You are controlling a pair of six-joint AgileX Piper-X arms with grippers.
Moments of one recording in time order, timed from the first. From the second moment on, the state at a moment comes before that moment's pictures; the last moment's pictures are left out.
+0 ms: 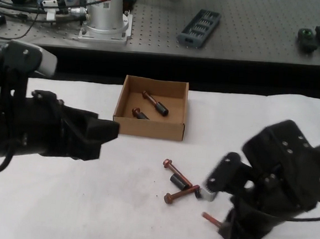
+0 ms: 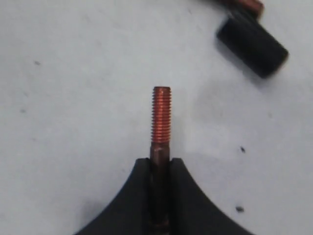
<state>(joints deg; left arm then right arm) -20.9 64.6 -36.7 6.8 27.6 -5.4 38.3 92.1 -44.9 29.4 -7.0 -25.5</state>
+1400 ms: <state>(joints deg) -30.0 88.3 -43.3 16.0 38.2 31.0 29.4 77.5 -50.4 32.4 -7.9 -14.0</state>
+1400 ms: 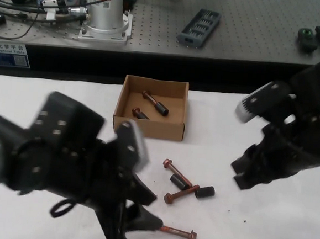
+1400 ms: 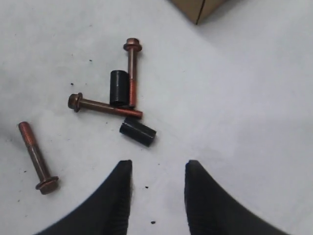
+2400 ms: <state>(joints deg) -39.9 105.5 -60.7 33.9 20.8 58.6 28.4 63.6 -34.2 35.8 -10.0 -10.5</state>
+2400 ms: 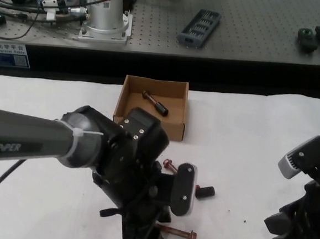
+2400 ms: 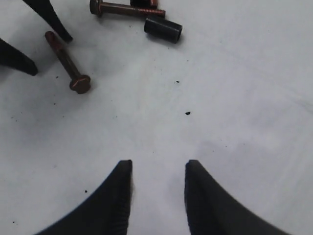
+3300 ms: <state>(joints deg) -47.3 108.7 -66.8 40.7 9.8 58.2 28.4 48.0 -33.9 40.6 -11.8 -6.8</state>
